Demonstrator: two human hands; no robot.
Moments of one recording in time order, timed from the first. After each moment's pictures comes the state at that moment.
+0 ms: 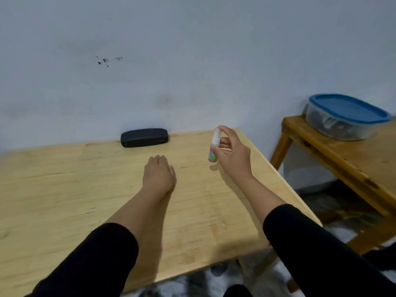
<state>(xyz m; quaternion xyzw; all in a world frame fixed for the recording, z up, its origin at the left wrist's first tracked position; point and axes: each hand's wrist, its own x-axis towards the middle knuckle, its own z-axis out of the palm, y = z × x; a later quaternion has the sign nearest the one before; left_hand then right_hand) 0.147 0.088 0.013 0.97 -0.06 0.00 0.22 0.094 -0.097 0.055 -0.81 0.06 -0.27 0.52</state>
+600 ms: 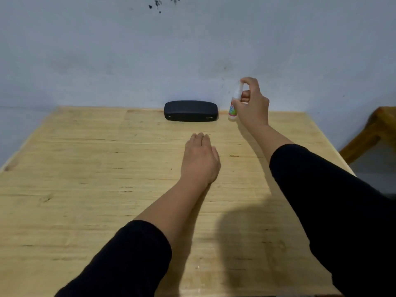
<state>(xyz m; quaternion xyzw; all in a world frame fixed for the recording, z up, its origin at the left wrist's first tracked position) 0.175 0.093 -0.024 0.98 -0.08 0.08 0.17 0.253 -0.043 0.044 -0.84 0.03 -0.22 0.50</state>
